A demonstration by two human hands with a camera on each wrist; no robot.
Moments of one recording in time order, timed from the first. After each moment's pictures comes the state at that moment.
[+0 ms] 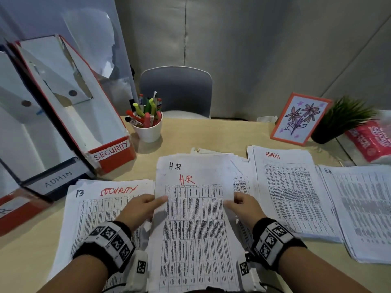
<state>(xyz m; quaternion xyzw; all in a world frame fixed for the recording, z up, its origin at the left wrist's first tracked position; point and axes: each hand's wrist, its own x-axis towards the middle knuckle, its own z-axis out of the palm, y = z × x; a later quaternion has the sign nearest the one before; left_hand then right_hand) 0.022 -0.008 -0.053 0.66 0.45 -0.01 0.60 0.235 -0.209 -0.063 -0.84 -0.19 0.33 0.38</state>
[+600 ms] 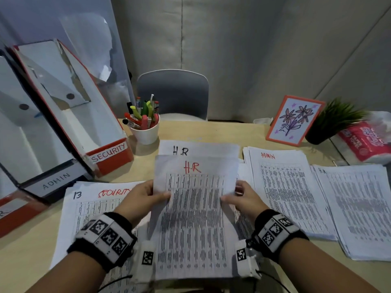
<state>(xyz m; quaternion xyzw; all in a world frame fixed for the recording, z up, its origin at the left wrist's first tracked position) 0.042 -0.018 -0.006 0.61 0.39 0.07 0.68 0.245 -0.207 -0.036 -0.76 -0.12 0.41 0.49</state>
